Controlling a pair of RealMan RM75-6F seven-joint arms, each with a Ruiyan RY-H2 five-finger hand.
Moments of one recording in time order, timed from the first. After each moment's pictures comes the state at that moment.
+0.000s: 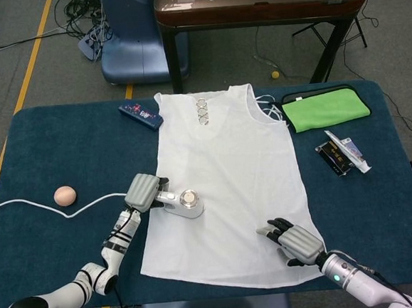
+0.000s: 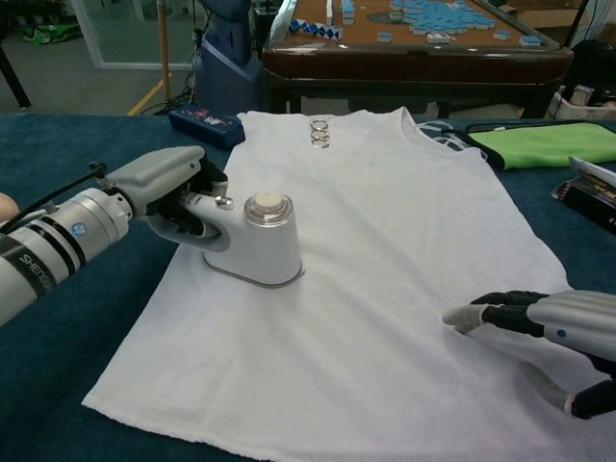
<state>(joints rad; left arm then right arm) -0.77 -1.91 -0.17 -0.81 1.42 1.08 -0.19 0.47 -1.35 -0.17 -1.53 -1.66 0.96 0.07</state>
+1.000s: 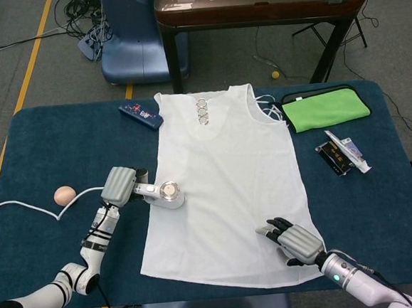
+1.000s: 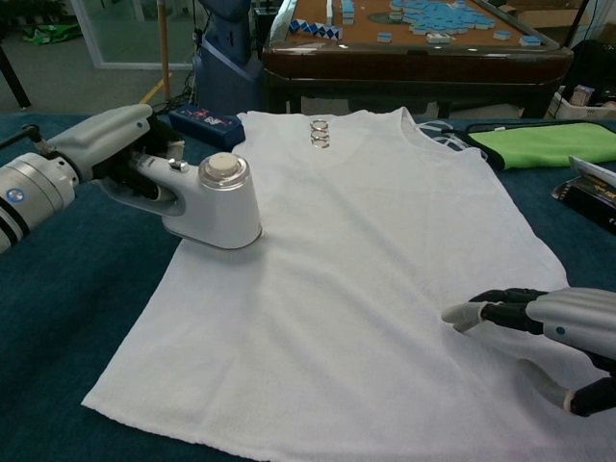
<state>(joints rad) -0.73 -1.78 -0.19 -0.92 1.42 1.16 -0.20 0.48 -1.35 -0.17 -1.53 -1.66 0.97 0.07</state>
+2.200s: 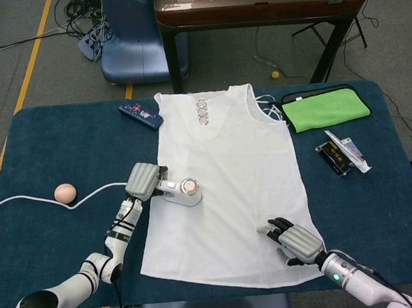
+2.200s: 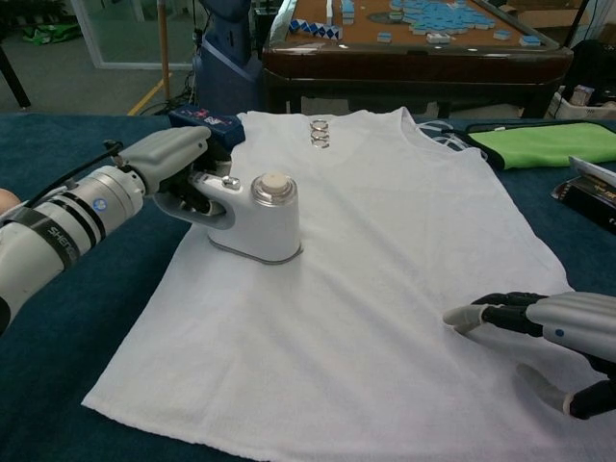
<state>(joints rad) -0.84 -1.95 -0.23 -0.70 1.37 1.04 -0.16 0.47 -1.37 -0.18 -1.51 -1.65 0.97 0.09</state>
